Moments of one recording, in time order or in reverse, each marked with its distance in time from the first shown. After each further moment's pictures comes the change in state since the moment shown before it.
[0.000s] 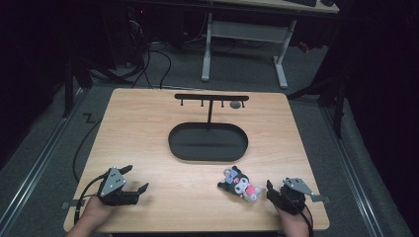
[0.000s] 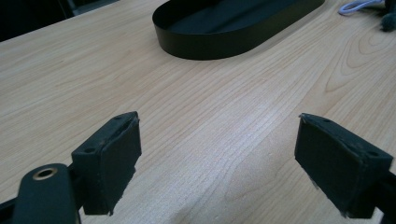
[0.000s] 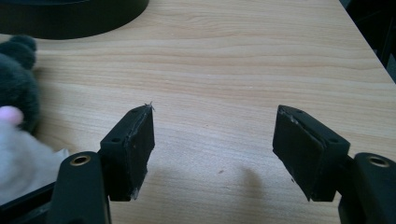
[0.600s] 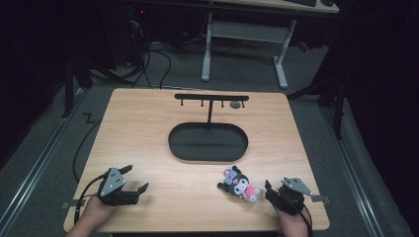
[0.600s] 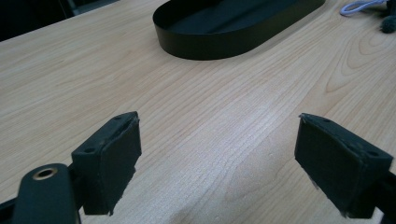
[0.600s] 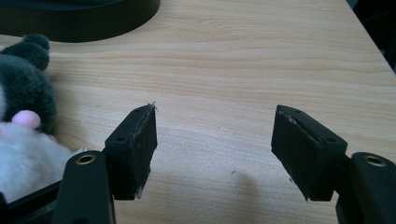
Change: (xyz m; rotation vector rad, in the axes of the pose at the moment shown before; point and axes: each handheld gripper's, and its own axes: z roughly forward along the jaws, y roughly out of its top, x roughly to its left) left arm 0.000 0.000 0.000 -0.001 0.000 0.001; right arm 0.005 0.003 -0.004 0.004 0.020 0.008
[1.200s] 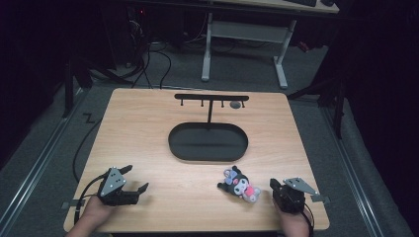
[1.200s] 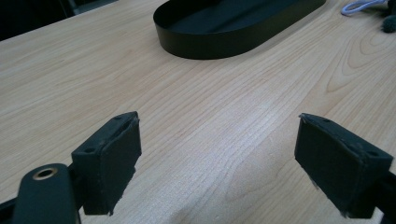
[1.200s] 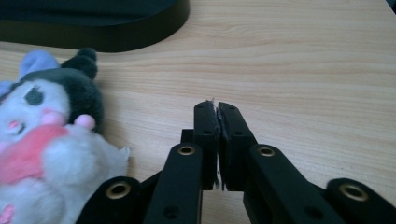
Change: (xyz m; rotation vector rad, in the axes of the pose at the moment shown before) left arm 0.000 0.000 0.000 0.002 0.001 -0.001; right arm -0.001 0.006 -0.010 -0.004 0.121 0.014
